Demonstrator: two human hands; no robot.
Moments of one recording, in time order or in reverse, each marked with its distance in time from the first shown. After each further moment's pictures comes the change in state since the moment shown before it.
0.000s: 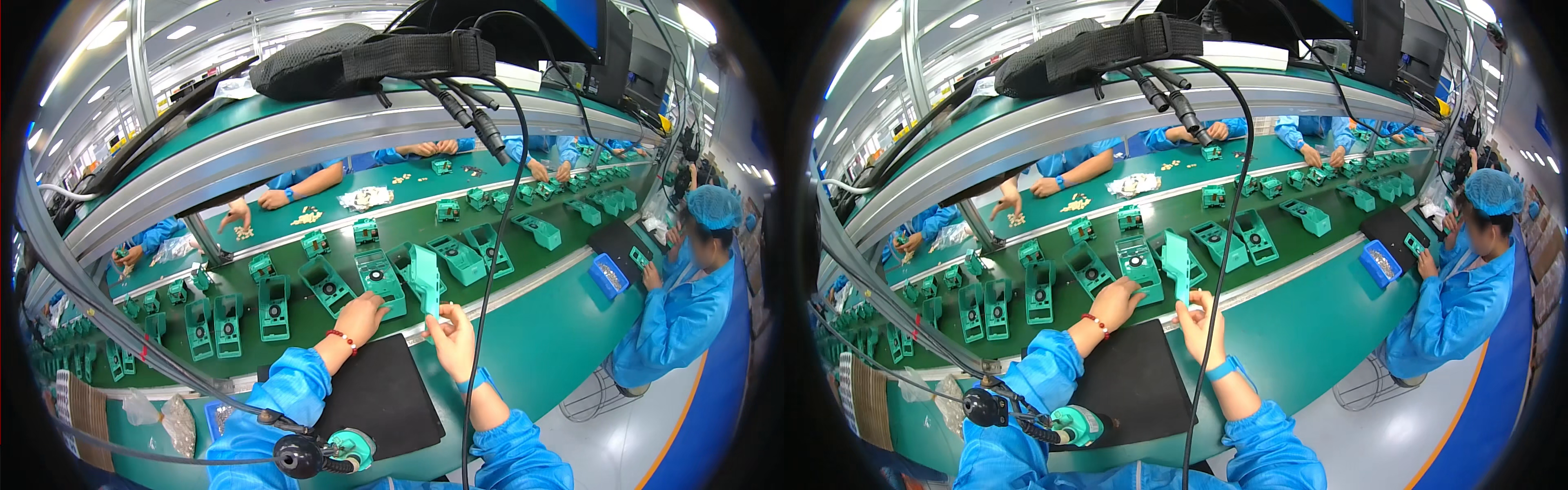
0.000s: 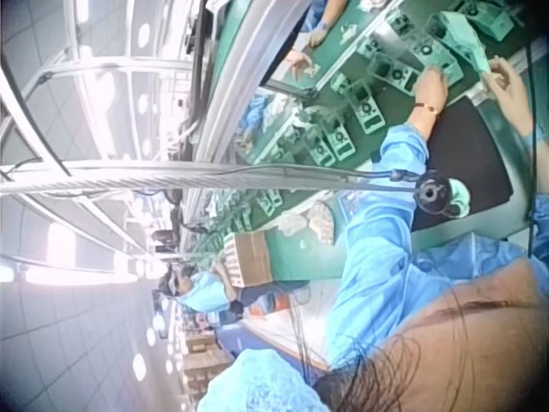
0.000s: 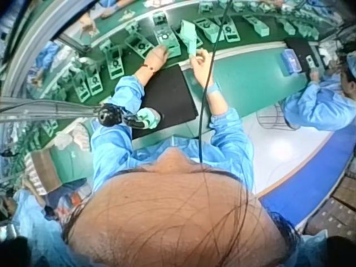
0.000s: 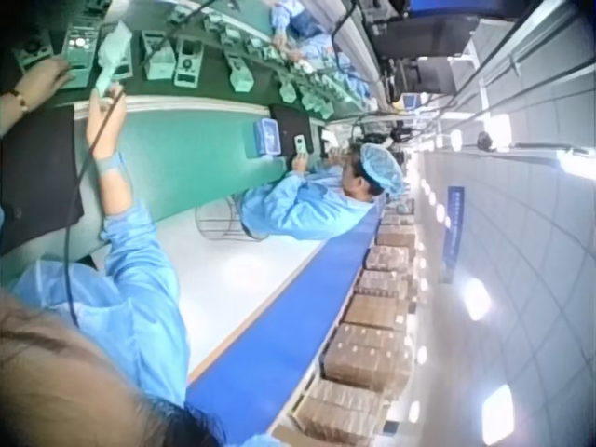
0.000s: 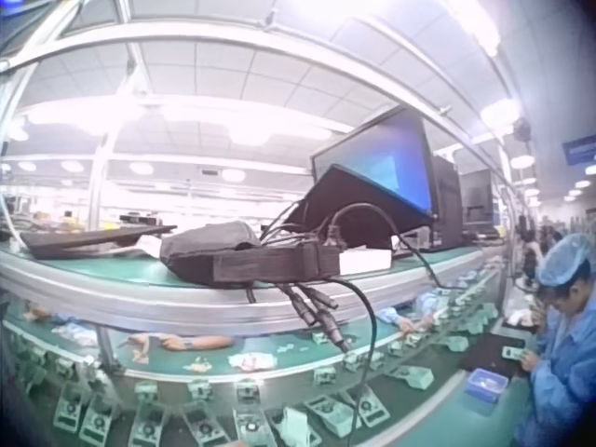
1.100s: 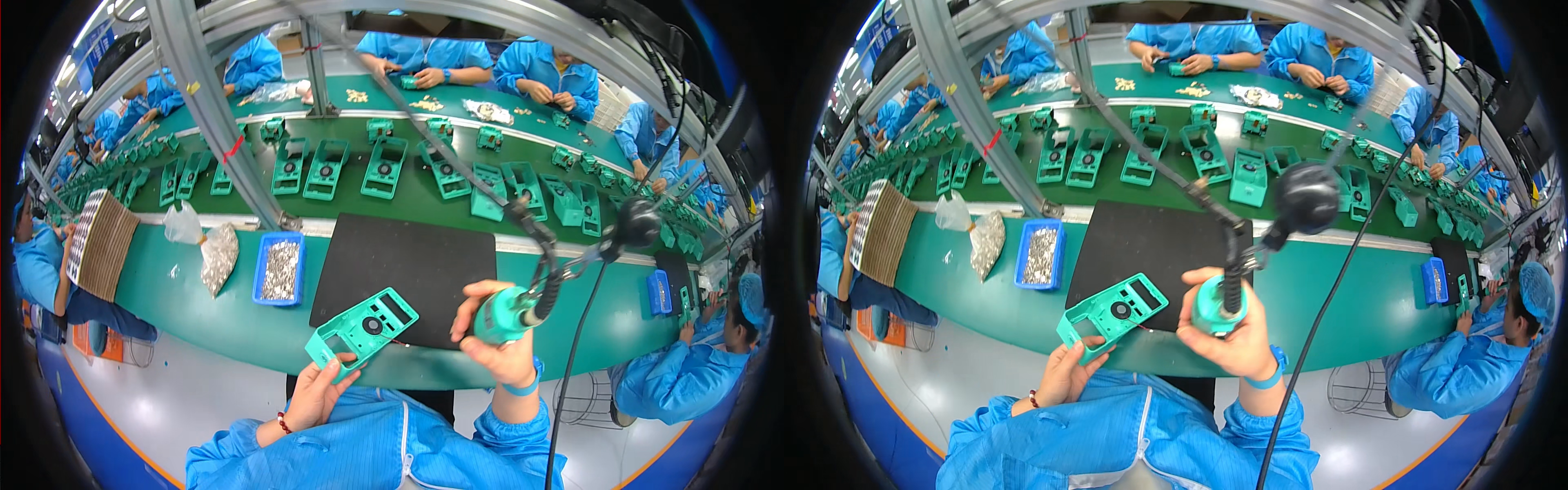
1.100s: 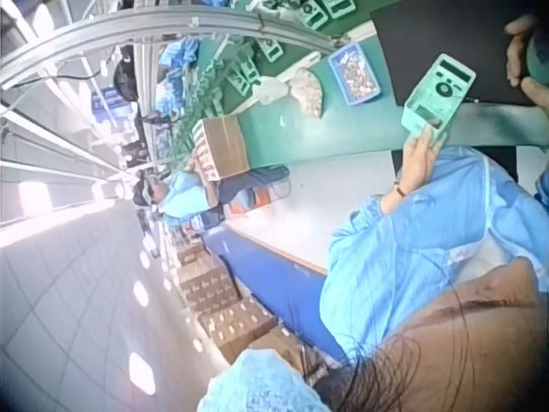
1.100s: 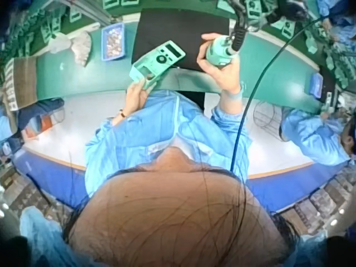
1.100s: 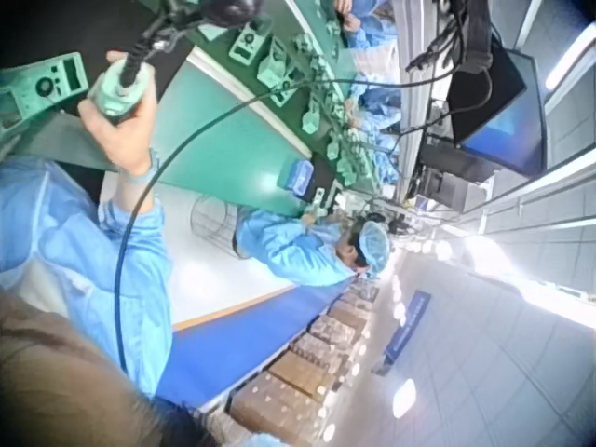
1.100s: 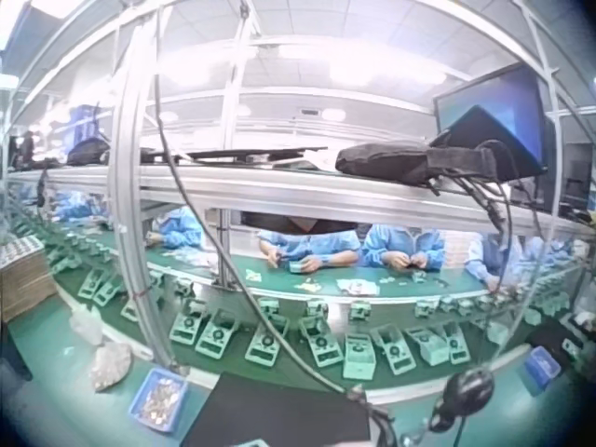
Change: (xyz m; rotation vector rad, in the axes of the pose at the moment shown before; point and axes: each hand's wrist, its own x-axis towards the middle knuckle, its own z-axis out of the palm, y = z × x) left_hand -0.522 0.104 -0.135 -1.593 0.466 -0.994; right_hand -0.261 -0.096 0.115 0.390 -0.769 0.002
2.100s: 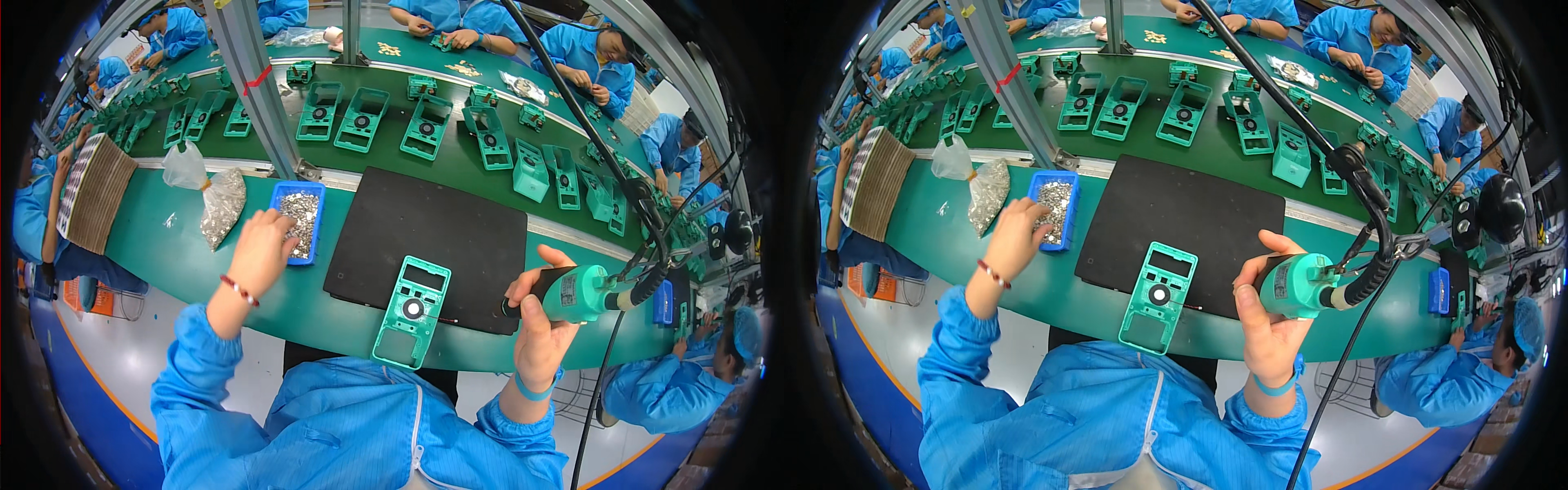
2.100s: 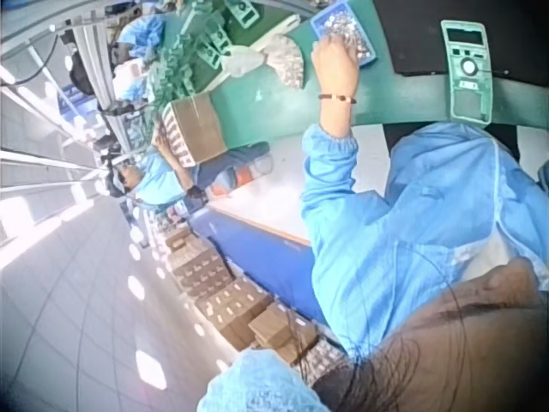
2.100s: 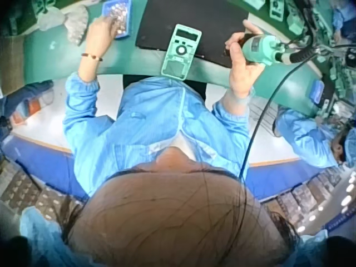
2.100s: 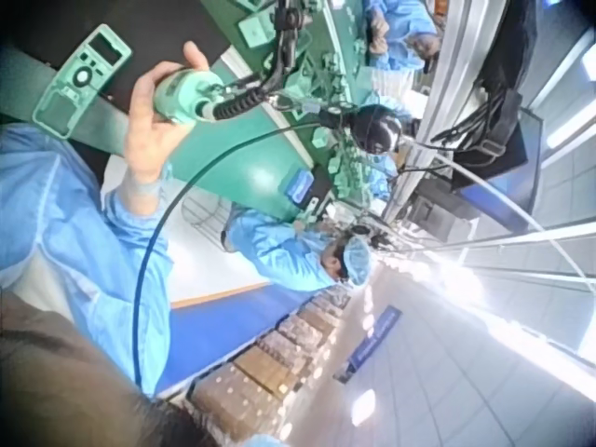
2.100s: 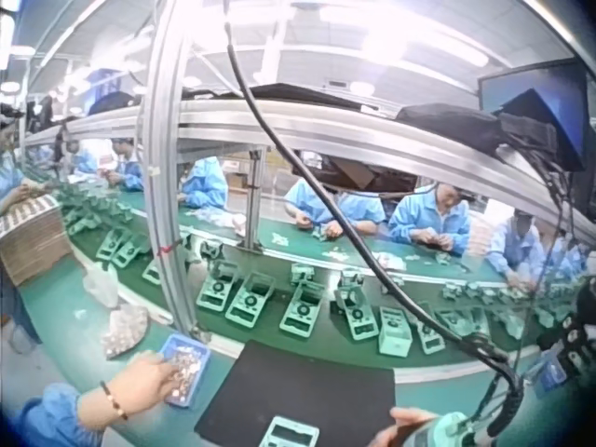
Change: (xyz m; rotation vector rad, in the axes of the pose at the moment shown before) left_hand 0.132 0.137 -0.156 1.858 0.201 0.777; right_hand 0.024 0.053 0.089 -0.272 0.397 -0.023
